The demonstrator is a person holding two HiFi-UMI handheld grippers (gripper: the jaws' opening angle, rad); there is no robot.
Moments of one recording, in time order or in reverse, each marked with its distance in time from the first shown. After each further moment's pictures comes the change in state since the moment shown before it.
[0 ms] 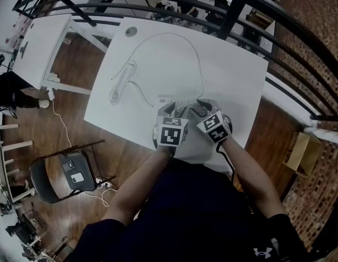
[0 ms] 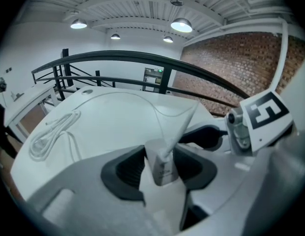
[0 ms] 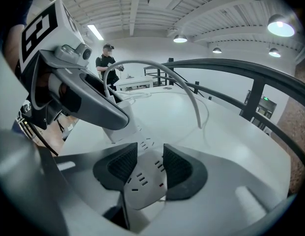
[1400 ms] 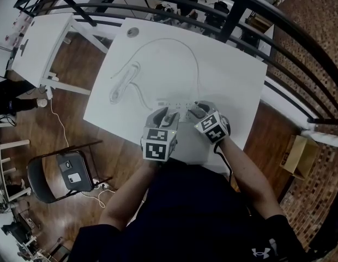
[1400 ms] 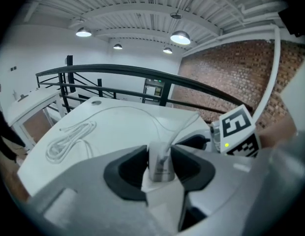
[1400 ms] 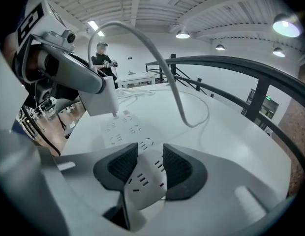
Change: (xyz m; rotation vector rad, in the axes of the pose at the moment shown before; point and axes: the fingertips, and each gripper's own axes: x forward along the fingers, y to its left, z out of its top) left arm -0.063 0.009 0.017 -0.021 -0.134 -0.029; right arm 0.000 0.011 0.005 -0.002 0.057 0.021
